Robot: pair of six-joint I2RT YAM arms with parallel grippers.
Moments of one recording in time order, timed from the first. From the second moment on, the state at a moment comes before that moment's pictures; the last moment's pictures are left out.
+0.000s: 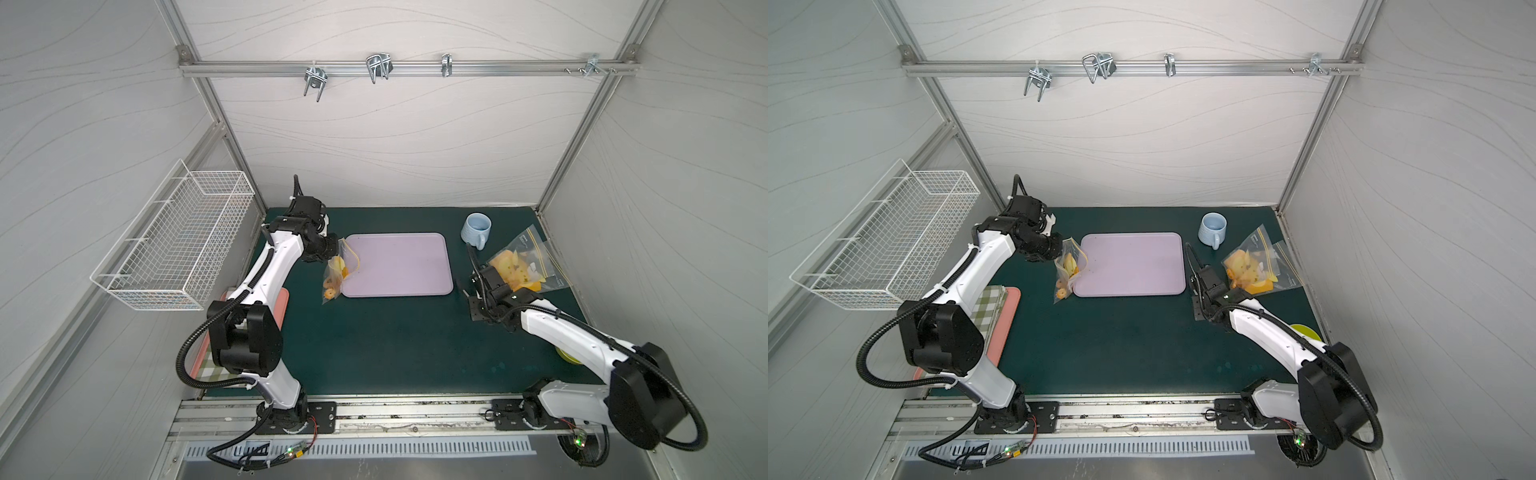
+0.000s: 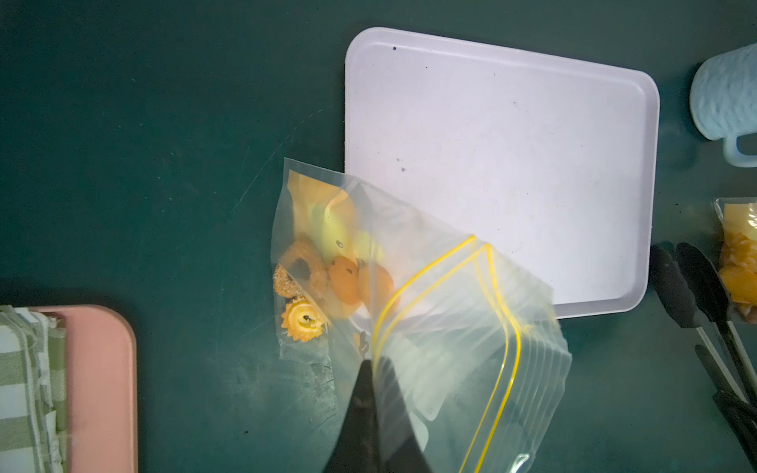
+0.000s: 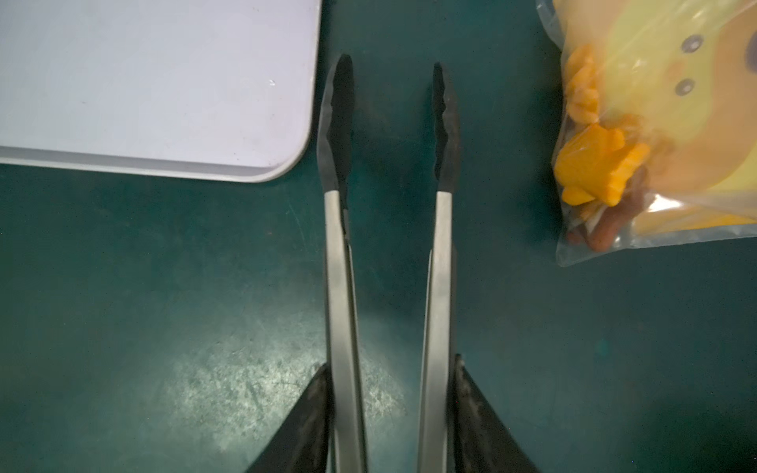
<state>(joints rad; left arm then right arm) -0.09 1.66 1.52 -0.99 0.16 -0.21 0.56 1.28 0.77 -0.60 0.23 0.35</state>
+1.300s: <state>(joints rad) -0.31 1.23 1.45 -1.05 0.00 -0.57 0.60 1.04 0.78 -0.40 -0.04 0.32</state>
